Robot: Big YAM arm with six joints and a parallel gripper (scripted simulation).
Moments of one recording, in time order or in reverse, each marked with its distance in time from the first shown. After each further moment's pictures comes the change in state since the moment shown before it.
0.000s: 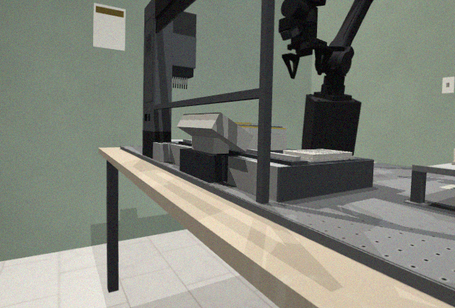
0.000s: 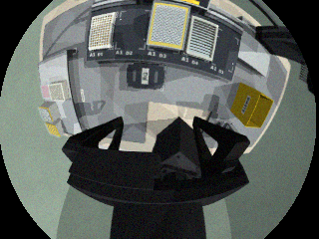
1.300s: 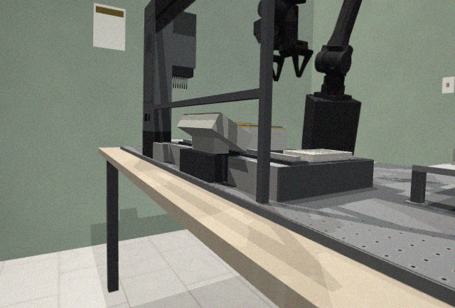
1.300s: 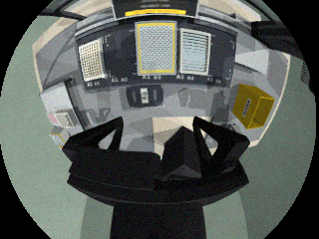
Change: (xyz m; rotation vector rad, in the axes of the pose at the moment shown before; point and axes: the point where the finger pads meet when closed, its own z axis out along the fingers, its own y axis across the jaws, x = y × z) arm -0.073 -0.012 0.016 0.013 0.034 0.157
